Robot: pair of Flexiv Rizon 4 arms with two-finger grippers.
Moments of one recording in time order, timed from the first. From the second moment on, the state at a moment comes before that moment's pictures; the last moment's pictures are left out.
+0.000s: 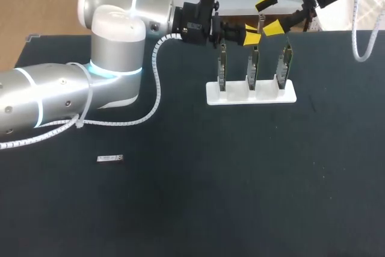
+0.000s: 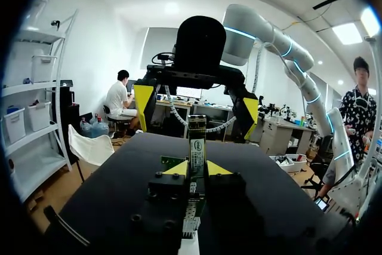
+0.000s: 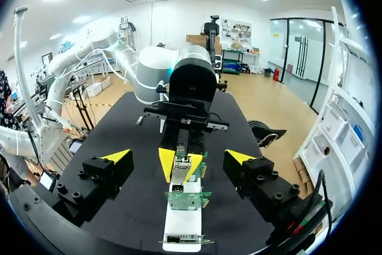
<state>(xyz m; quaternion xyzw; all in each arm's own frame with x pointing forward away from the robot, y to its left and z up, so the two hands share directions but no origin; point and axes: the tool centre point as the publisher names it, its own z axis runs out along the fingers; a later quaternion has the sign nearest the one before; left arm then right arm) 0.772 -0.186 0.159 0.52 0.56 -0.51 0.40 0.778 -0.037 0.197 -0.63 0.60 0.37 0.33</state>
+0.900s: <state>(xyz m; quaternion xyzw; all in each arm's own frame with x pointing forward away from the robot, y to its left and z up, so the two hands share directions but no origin) 0.773 -0.186 0.159 0.52 0.56 -0.51 0.40 0.787 -0.035 0.193 -0.63 0.61 0.37 0.32</state>
